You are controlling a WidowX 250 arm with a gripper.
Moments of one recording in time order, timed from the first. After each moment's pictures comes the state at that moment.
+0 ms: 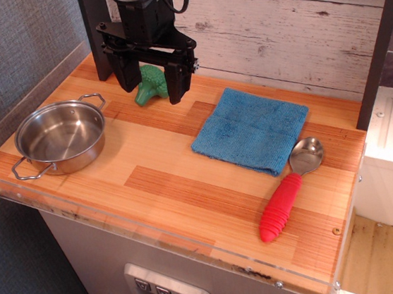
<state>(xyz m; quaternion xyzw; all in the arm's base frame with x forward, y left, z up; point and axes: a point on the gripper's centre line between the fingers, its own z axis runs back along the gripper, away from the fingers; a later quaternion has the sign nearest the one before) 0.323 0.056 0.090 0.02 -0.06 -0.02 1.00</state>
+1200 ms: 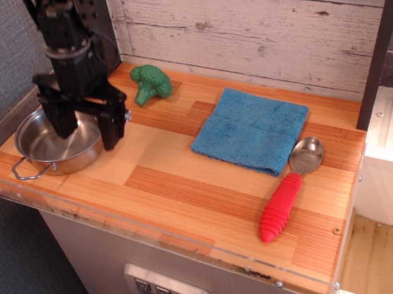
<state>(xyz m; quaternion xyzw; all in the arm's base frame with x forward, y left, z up) 0.274 0.123 0.044 0.05 -0.01 0.02 1.00</state>
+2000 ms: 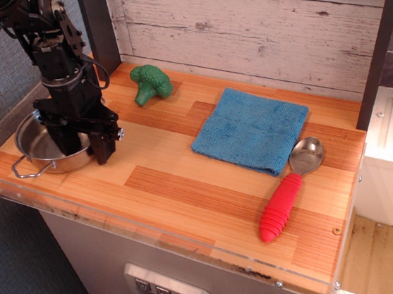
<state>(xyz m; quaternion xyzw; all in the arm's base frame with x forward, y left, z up) 0.281 0.139 0.009 0.01 -0.03 0.02 1.00</state>
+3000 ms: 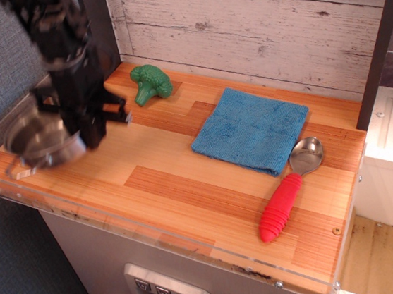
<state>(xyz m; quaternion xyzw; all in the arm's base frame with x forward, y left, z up) 0.278 0.109 0.058 0.04 -0.05 0.06 1.00</state>
